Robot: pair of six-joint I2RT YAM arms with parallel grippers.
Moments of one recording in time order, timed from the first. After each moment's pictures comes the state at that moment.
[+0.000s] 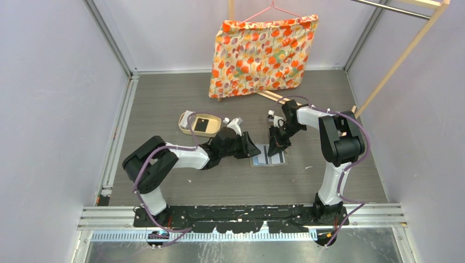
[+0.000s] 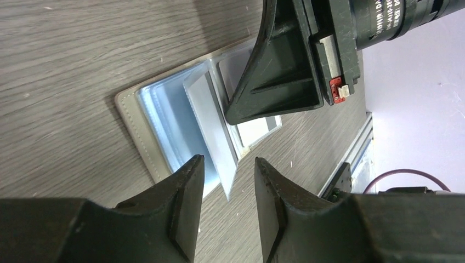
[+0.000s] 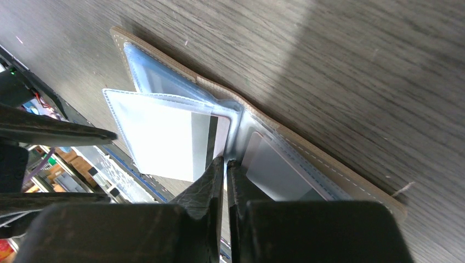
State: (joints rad) left arm -0.85 1.75 0.77 0.52 0.17 -0.90; right arm 0.24 1.93 1.16 -0.76 -0.63 0.01
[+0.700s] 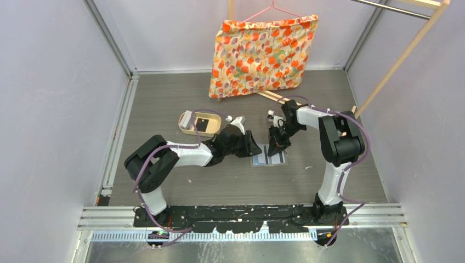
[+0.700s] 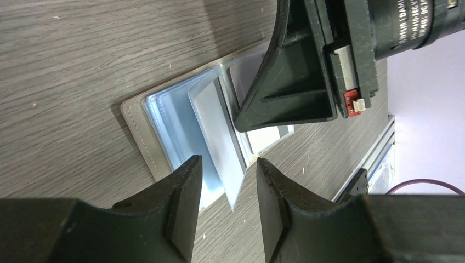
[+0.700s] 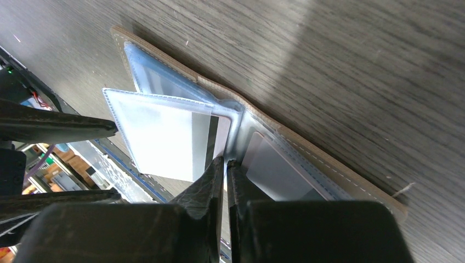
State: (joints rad) left arm -0.87 1.73 0.83 0.36 0.11 -0.86; right arm 0.24 1.93 1.16 -0.77 -0.63 0.01
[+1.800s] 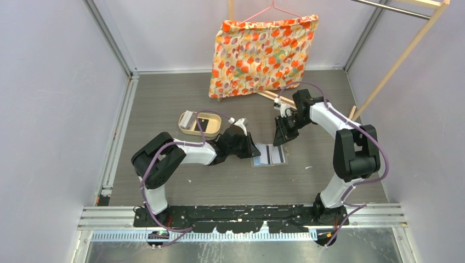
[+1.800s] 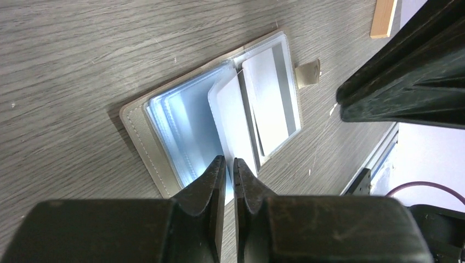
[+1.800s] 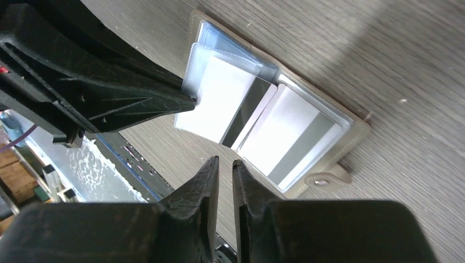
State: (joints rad) left arm -0.87 1.82 0.88 0.35 0.14 -0.89; right arm 0.19 1.73 1.20 -0.86 -0.64 -0.16
